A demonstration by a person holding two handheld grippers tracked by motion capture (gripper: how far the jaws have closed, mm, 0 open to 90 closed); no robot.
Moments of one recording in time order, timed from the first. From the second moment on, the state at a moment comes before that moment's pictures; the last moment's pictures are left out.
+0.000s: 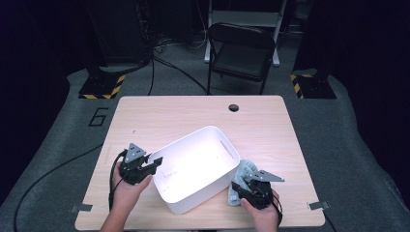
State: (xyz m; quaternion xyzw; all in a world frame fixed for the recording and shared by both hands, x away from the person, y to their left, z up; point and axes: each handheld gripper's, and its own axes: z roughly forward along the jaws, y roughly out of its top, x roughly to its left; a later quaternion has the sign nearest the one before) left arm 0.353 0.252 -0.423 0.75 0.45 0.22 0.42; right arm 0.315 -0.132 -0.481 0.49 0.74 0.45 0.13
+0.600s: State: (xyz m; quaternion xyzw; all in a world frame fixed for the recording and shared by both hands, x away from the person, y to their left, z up) left arm 0.351 0.251 -0.423 0.75 0.45 0.22 0.42; right arm 0.301 -0.129 -0.443 0.45 0.73 0.49 0.15
